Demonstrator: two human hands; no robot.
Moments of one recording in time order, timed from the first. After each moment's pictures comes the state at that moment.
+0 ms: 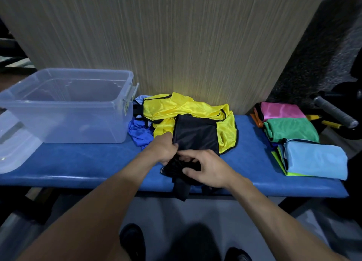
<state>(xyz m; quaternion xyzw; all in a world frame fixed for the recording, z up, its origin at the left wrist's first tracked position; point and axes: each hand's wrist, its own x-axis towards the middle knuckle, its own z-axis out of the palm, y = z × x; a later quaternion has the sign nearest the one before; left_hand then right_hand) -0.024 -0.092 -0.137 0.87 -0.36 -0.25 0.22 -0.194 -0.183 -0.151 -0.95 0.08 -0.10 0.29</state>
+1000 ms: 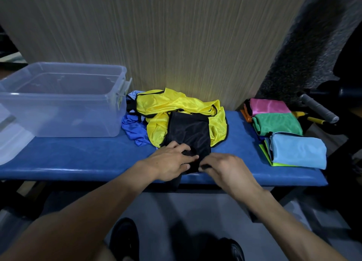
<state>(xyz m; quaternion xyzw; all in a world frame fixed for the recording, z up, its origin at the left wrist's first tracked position) -0.074 -0.068 -0.156 0.72 -0.69 -0.09 0.00 -0.272 -0.178 -0.149 -0.97 0.15 -0.17 0.08</state>
